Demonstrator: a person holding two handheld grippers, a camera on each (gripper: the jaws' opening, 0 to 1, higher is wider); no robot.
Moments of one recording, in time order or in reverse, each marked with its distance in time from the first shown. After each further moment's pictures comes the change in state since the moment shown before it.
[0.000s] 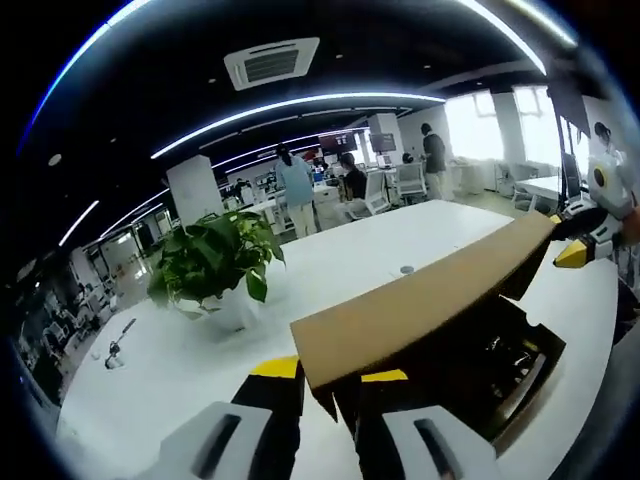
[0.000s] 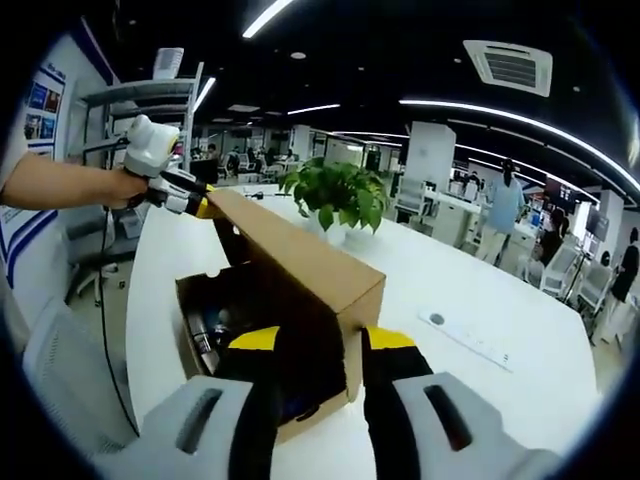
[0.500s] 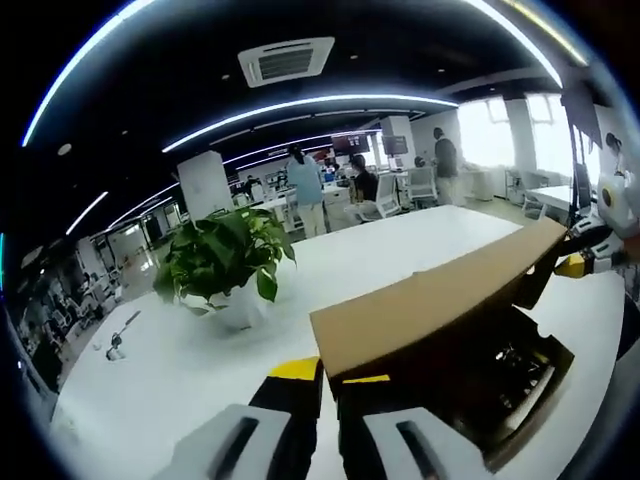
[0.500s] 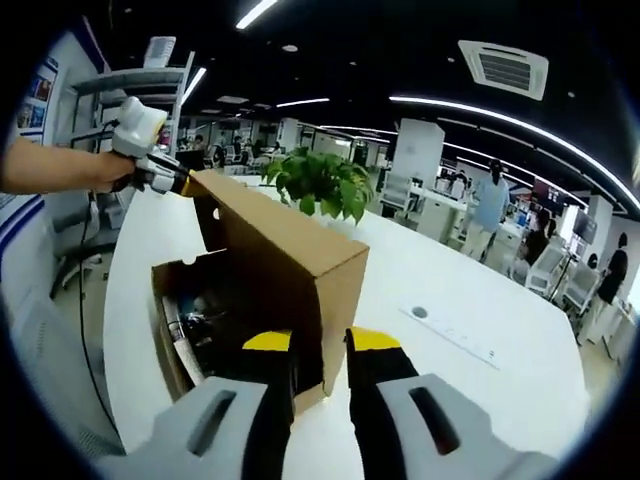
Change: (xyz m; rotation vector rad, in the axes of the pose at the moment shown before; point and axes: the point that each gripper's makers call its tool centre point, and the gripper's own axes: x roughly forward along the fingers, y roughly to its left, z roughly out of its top) left arm 0.008 0.013 0.001 -0.045 -0.007 0.023; right arm 0.011 -0.021 -0.024 -0.018 0.053 -0.070
